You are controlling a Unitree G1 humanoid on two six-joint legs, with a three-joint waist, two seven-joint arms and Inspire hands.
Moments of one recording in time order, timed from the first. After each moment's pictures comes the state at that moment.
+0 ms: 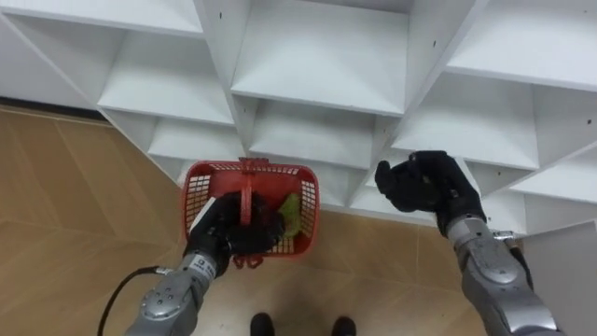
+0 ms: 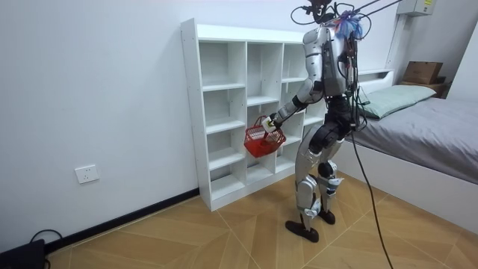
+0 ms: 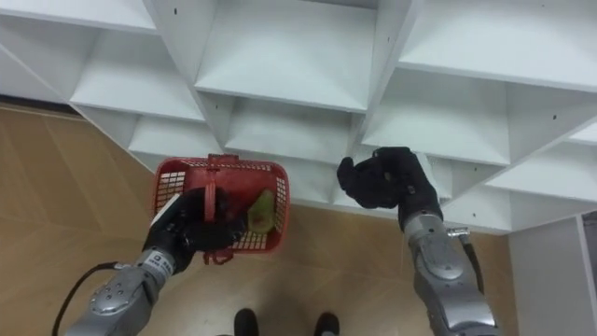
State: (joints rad) left arm -0.03 0.22 -0.25 0.48 -0.36 -0.11 -0.10; right arm -0.12 -0.32 0.19 0.46 0.27 -0.15 -0.07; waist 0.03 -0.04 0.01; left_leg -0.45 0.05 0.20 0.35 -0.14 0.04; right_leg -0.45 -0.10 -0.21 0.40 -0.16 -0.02
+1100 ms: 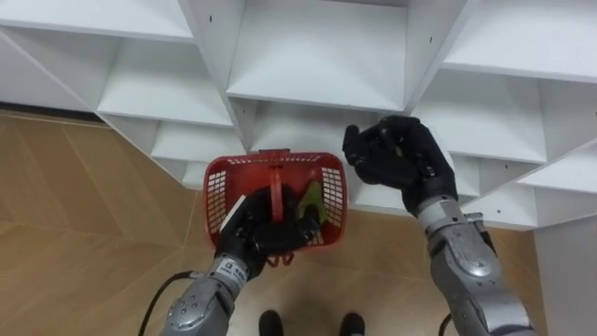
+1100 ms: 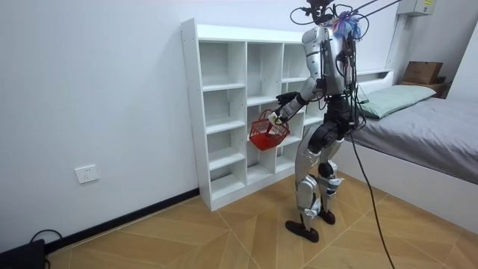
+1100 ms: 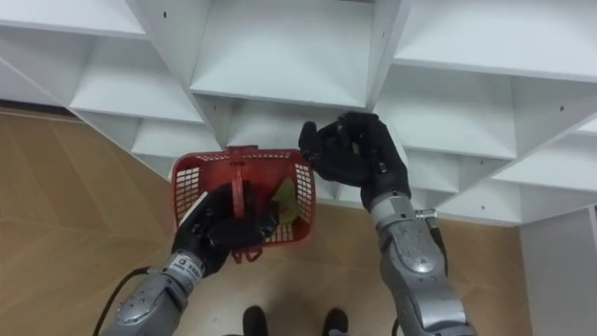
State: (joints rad) left arm 0.03 0.14 -0.32 0.36 -0.50 -0.12 -0.14; right arm -0.10 -0.23 0.23 0.26 0.34 -0.19 -0.03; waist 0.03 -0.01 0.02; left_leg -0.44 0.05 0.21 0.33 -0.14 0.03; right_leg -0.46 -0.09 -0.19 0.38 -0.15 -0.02
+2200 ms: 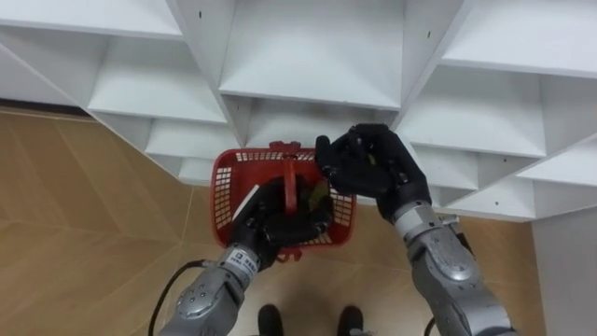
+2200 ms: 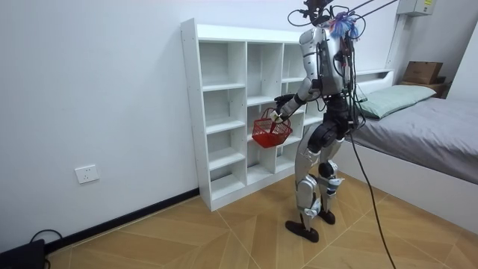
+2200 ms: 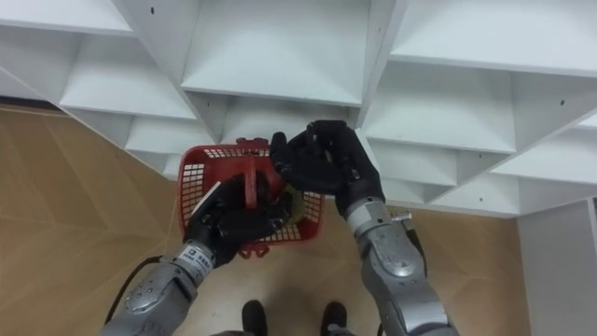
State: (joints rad) left arm -0.02 0.12 -0.37 0.36 -0.56 -0.12 -0.16; right arm -0.10 -0.19 0.30 0.26 0.35 -0.18 0.03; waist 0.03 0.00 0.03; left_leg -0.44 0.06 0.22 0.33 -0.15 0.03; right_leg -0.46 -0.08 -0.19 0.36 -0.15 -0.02
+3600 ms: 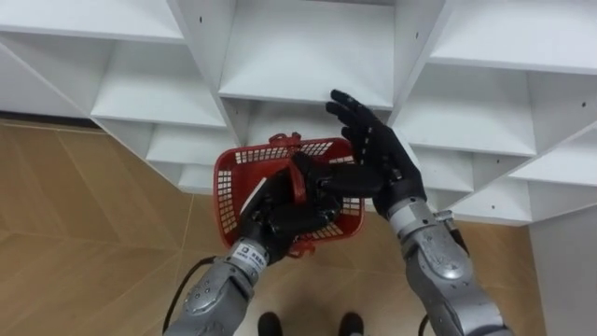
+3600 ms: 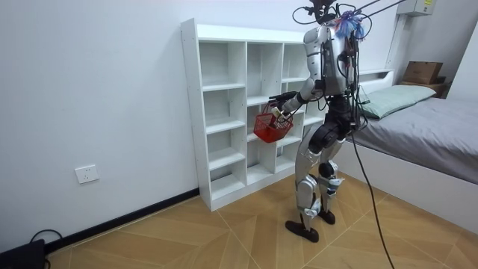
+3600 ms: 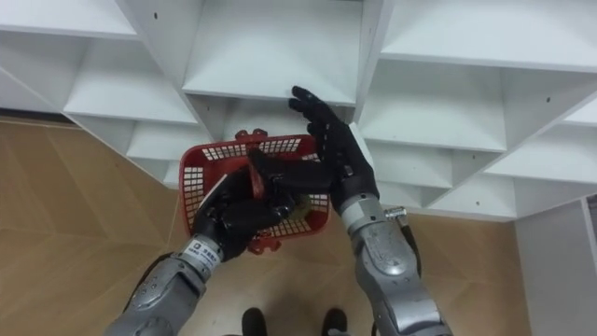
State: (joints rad) left arm -0.02 0.11 -0.37 0.33 -0.66 -0.12 -0.20; right arm -0.11 -0.17 0.30 0.26 0.28 -0.20 0.00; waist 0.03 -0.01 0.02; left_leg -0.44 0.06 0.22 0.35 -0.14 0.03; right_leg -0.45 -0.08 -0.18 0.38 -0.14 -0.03
